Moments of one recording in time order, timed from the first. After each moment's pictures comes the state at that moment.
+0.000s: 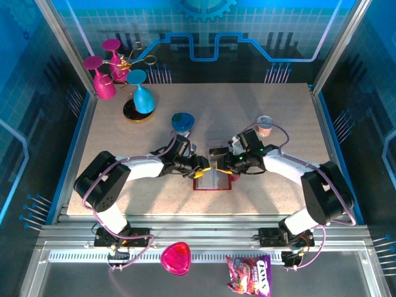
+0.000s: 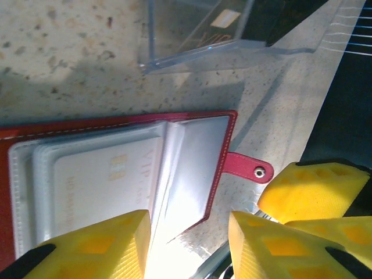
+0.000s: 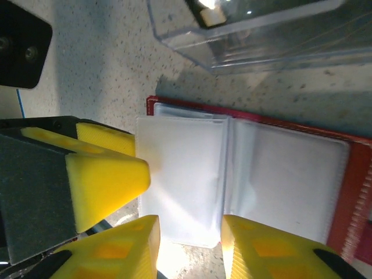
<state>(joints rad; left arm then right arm) -0.59 1.70 0.81 0.06 0.55 -1.14 0.44 1.50 0.81 -0.36 -0.57 0.64</state>
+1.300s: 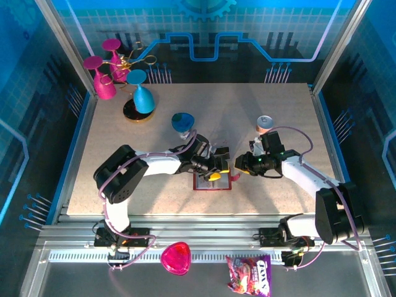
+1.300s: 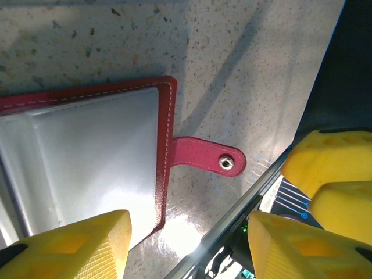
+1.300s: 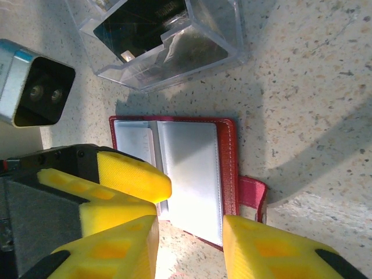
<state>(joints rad) -0.71 1.86 0.99 0.06 0.61 -1.14 0.25 1.32 0.70 -0.44 -0.57 0.59</state>
